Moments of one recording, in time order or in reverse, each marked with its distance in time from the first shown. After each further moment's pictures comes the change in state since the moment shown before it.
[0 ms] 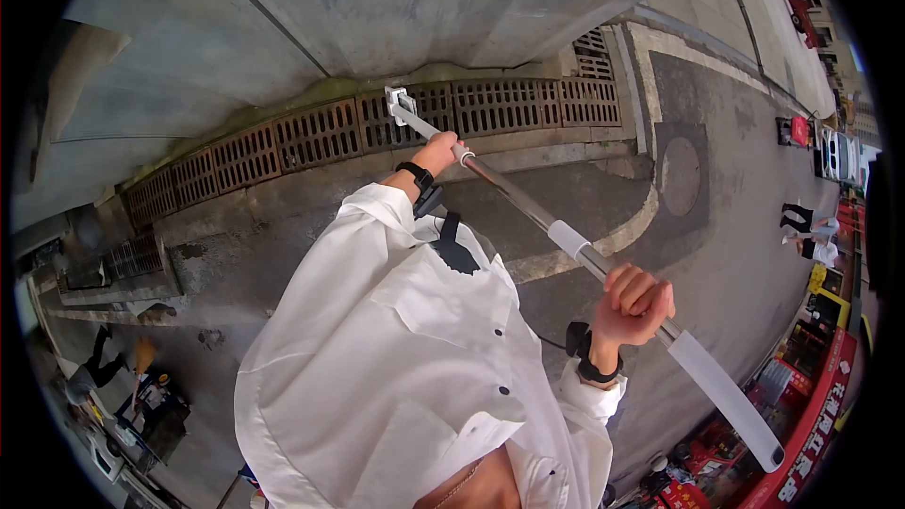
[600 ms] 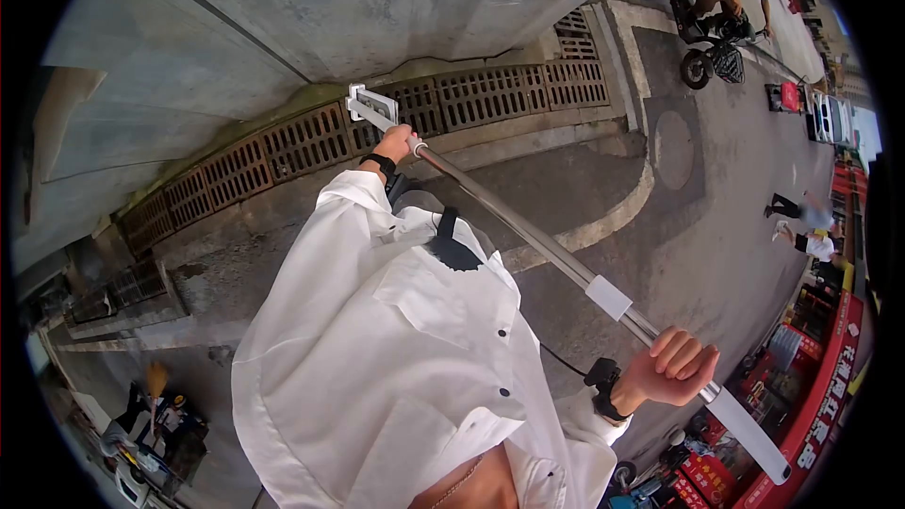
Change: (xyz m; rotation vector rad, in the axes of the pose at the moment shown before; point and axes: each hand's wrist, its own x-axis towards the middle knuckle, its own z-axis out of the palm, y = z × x) left_hand 0.032 0.058 -0.059 0.124 0.159 0.120; right_hand -0.017 -0.087 -0.021 -0.013 0.293 -0.085
